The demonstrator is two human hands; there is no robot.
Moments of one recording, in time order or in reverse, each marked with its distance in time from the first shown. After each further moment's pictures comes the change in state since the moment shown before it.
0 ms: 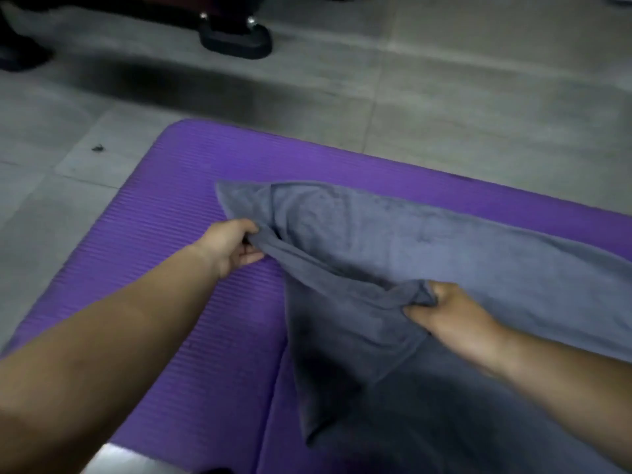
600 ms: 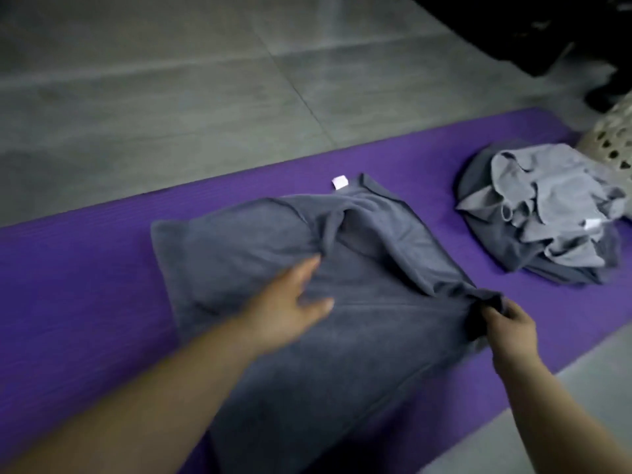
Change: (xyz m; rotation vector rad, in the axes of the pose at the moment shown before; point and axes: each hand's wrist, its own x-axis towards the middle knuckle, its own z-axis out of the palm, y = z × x) left_hand -0.150 -0.127 0.354 1.087 -0.938 0.645; right_hand -0.205 0.289 -0.224 0.478 1.447 0.475
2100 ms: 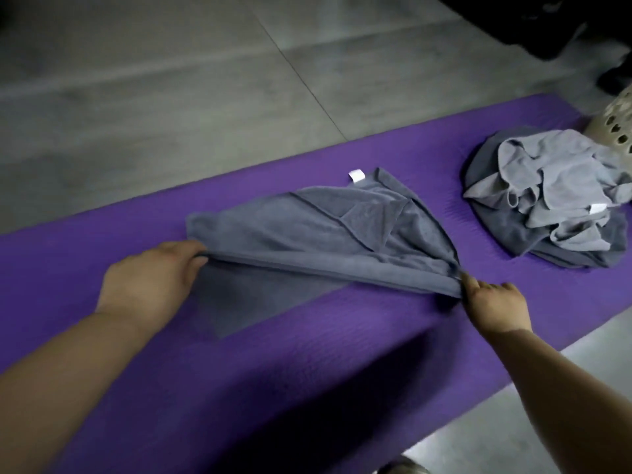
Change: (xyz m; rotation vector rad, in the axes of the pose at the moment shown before) left_hand -0.062 -0.028 -0.110 0.894 0.383 -0.198; right_hand -0.009 -0.012 -0.003 -1.315 -0.333 -0.926
